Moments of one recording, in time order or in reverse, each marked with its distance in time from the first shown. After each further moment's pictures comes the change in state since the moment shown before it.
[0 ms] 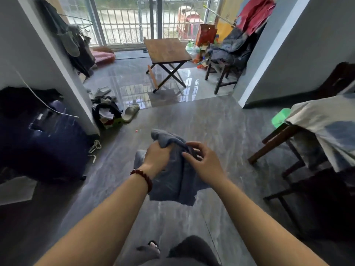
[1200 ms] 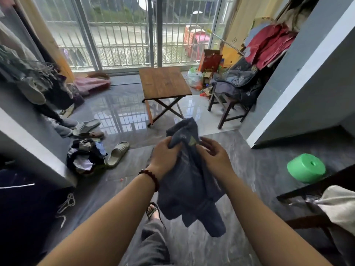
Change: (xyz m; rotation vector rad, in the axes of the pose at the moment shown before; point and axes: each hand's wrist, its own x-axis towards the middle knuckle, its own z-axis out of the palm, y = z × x) left_hand 0.448 0.169 0.111 0.036 -0.002 0.182; right_hand 0.481 -0.028 -0.134 0.239 0.069 0.042
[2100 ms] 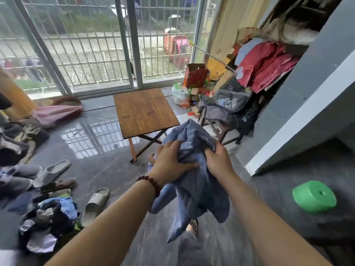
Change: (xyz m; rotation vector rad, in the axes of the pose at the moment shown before) left_hand 0.378 0.065 0.030 0.530 -0.247 0.158; right_hand 0.386 -0.062 -0.011 -0.143 0.169 -0.106
